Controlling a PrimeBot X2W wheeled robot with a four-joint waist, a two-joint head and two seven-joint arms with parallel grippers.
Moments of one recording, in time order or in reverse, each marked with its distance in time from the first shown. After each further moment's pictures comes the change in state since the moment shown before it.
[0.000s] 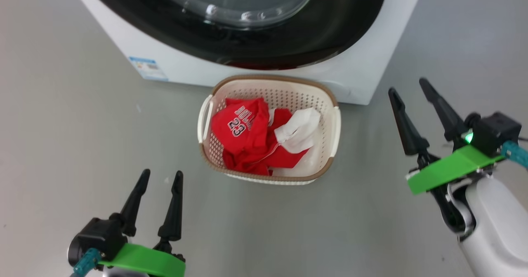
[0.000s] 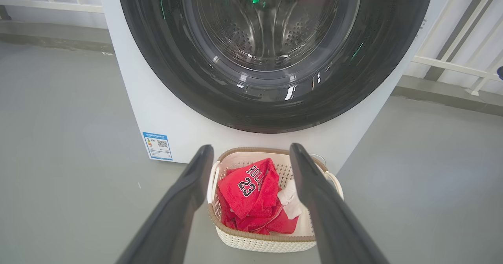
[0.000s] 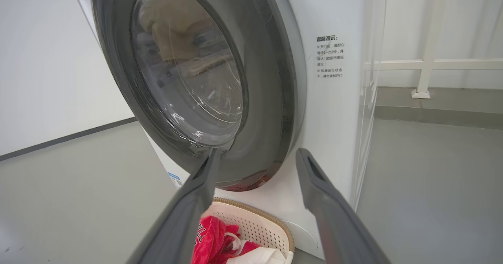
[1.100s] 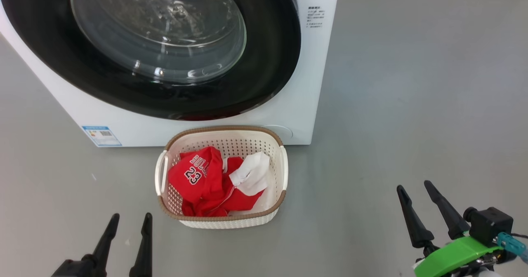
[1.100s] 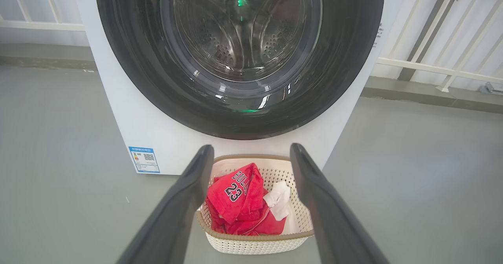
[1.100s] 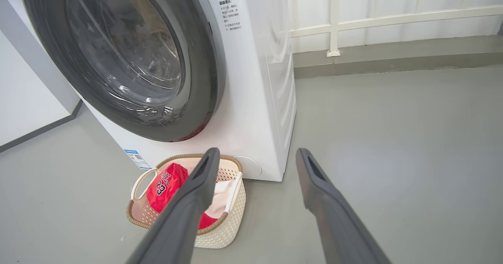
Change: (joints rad) left arm 0.156 0.050 0.090 -0.010 0.006 0.000 0.000; right arm 0.366 0.057 -0.088 -0.028 -0.011 0.000 0.000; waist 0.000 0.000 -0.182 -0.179
